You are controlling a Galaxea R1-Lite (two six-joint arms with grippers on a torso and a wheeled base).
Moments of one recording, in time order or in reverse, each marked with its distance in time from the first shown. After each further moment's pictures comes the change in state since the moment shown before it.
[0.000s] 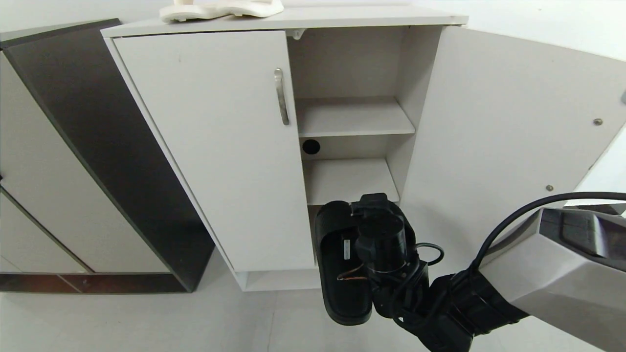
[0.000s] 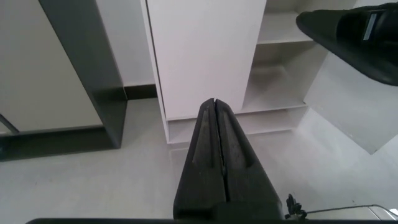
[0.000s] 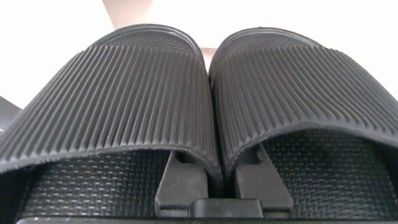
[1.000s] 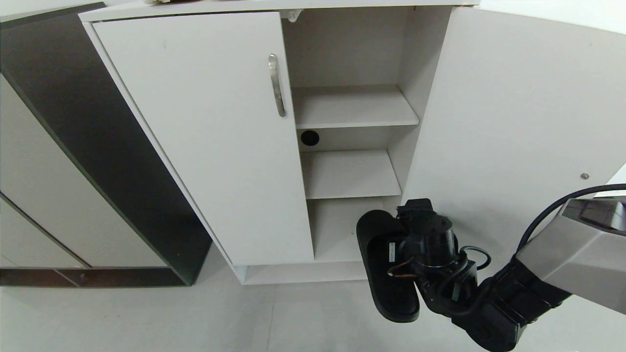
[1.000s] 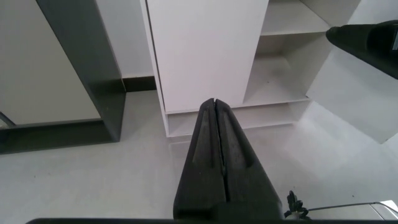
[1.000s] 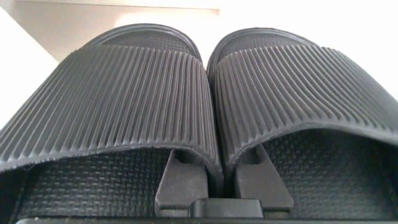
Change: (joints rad) left arm 0.000 0.001 0.000 0.000 0.001 -0.001; right arm -0.176 -0.061 0.226 -0.076 0.076 -0.010
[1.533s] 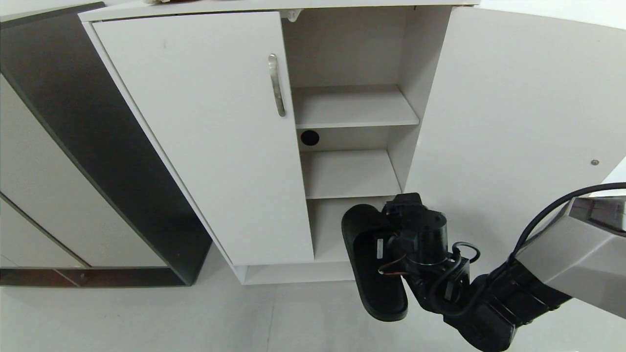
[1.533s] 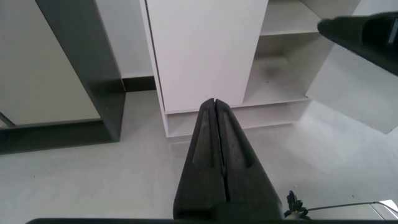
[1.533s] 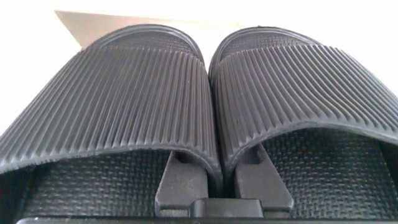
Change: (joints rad) left arm 0.000 0.000 0.000 0.000 0.000 0.000; right arm 0.060 -0.009 -0.055 0.004 0.061 -0.007
